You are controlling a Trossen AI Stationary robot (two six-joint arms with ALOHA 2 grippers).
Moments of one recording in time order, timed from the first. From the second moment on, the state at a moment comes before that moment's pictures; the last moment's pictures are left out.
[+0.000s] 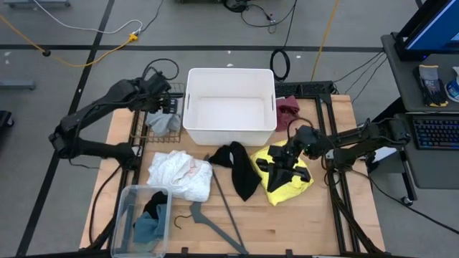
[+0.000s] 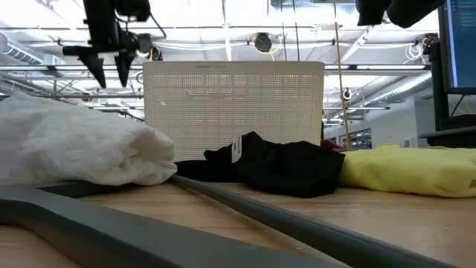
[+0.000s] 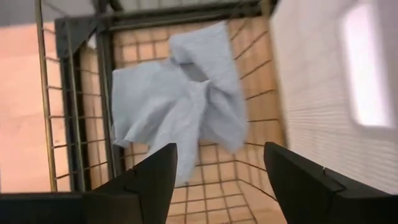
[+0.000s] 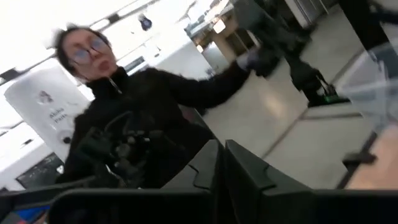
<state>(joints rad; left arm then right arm) 0.67 1.18 1.22 -1.24 -0.24 -0.74 0.05 1.33 0.70 0.93 -0.97 0.87</state>
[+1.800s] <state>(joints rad) 0.05 0.64 0.93 -0.51 -0.01 -0.29 0.25 1.56 1.06 -0.28 0.16 0.52</state>
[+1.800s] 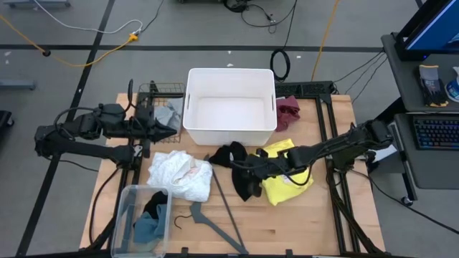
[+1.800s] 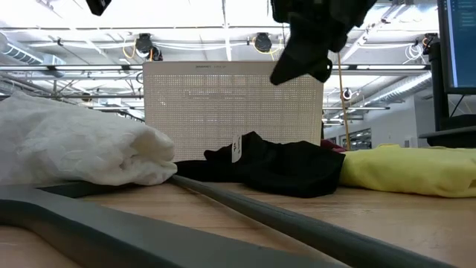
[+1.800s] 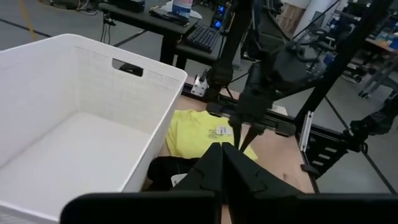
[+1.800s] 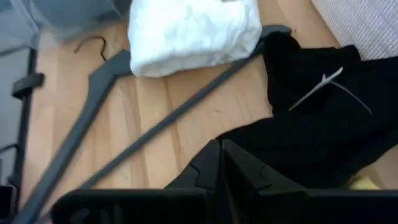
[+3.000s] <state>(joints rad) 0.04 0.65 0.93 -0.52 -0.01 -0.29 0.22 1.87 1.06 -0.19 0.31 0.70</state>
